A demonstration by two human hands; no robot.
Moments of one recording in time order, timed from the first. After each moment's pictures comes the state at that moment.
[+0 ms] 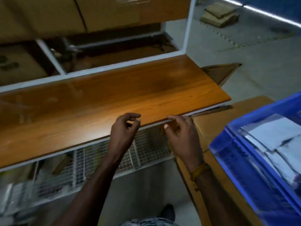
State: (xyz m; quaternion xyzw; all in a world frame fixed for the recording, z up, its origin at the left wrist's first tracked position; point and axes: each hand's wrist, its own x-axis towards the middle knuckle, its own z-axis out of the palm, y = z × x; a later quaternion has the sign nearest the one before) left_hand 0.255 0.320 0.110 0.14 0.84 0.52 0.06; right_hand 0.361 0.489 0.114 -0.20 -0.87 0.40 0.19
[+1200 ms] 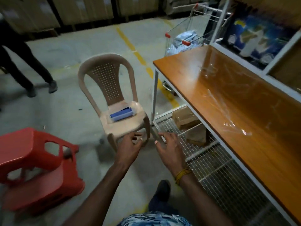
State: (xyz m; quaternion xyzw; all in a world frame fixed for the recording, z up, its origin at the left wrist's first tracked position) left_hand 0.395 -0.312 0.010 -0.50 0.73 0.42 -0.20; right_hand 0.268 -0.203 0.011 0.39 -0.82 0.38 -0.18
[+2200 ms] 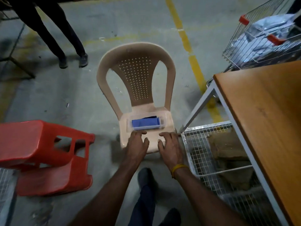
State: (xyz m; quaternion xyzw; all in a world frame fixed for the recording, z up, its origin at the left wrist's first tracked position) left_hand 0.303 -0.616 -0.155 -0.64 0.67 0.35 -0.13; right_hand 0.171 -0.555 -0.150 0.50 -0.80 0.24 -0.24
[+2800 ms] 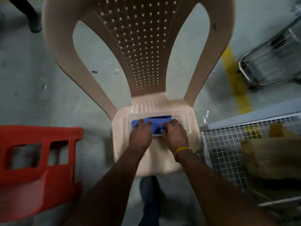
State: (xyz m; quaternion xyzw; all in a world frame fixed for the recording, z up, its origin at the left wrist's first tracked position) left_hand 0.285 -0.812 -0.428 -0.60 0.74 0.28 0.12; right_hand 0.148 -0.767 -0.430 0.54 -0.79 0.04 -0.28
